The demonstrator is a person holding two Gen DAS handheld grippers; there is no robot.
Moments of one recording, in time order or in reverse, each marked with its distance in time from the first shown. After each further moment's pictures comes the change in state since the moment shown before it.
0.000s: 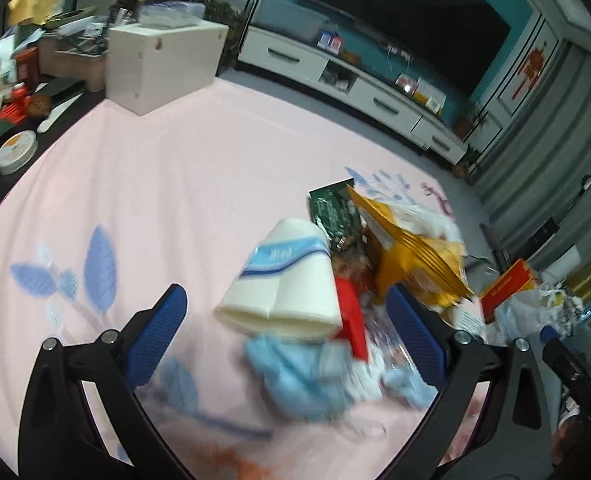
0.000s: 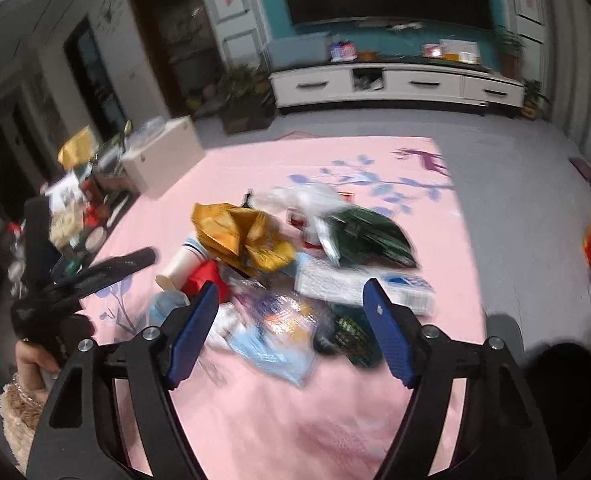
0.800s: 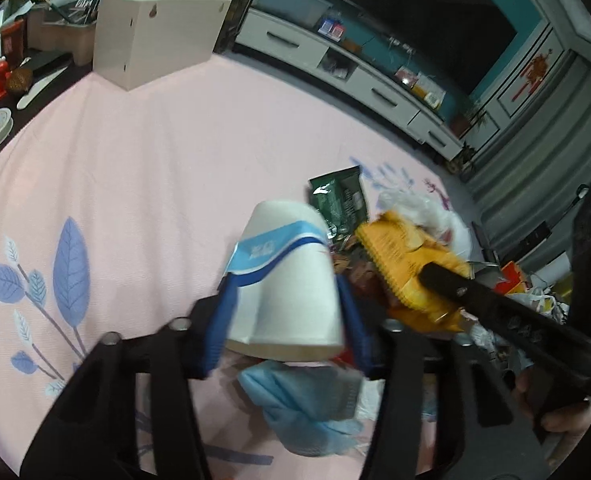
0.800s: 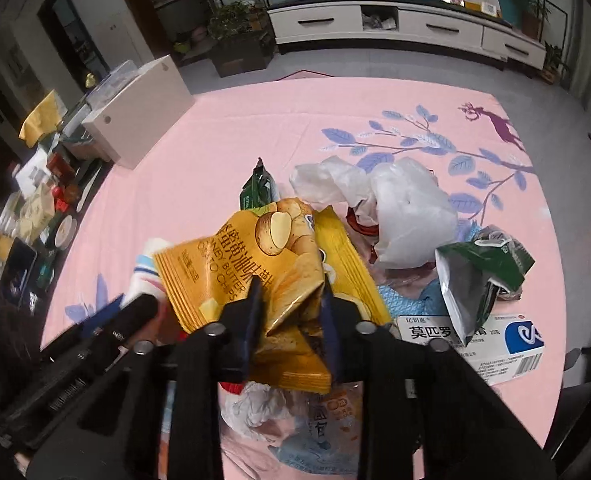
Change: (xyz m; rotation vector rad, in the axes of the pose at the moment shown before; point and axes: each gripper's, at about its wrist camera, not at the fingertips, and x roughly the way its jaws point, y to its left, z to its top) left arm 0.024 0.013 -0.004 -0.054 0.038 -0.073; right arm 0.124 0.035 0.035 0.033 0.220 -0.014
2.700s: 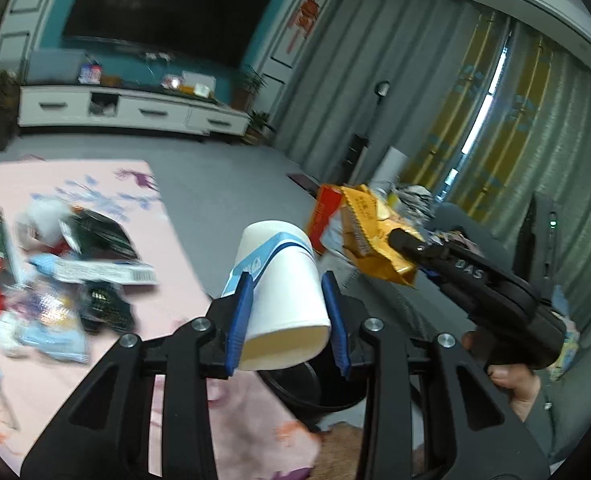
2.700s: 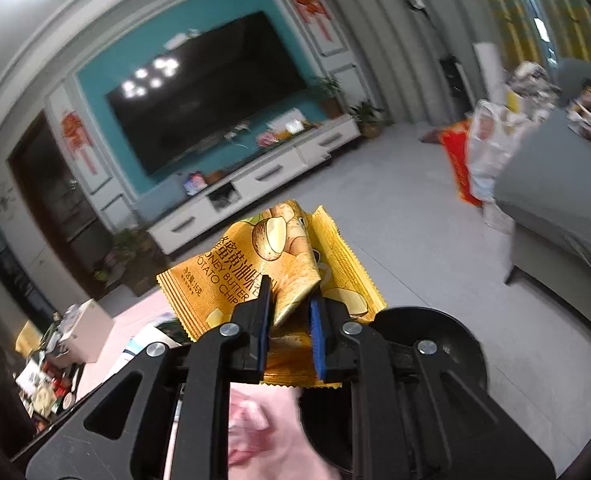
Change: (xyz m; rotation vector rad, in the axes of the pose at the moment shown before) left arm -0.092 -0.288 -0.167 0.523 -0.024 -0.565; right arm -0.281 -0.218 -0.200 0.567 -0.662 -0.238
